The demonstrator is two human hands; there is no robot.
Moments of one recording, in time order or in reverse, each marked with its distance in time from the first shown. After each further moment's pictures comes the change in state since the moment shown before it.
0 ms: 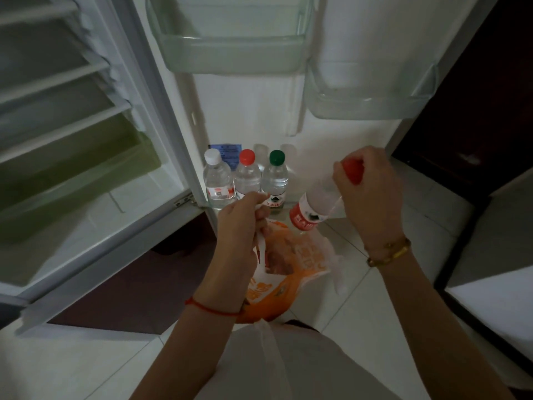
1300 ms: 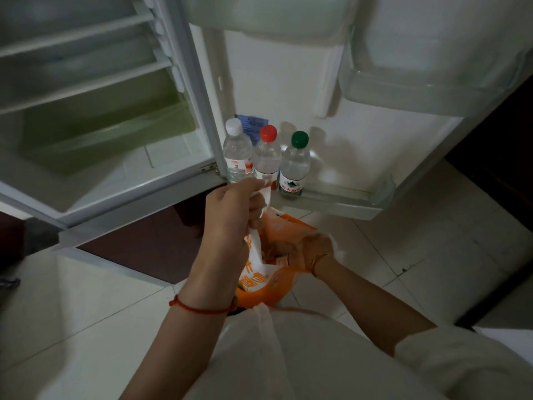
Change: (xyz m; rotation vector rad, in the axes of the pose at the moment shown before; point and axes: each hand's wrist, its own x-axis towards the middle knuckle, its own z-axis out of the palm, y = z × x) left_hand -0.021 -0.015 0.011 0.009 0.156 0.152; right_hand -0.079 0.097 0.153 -0.348 -1.185 0.160
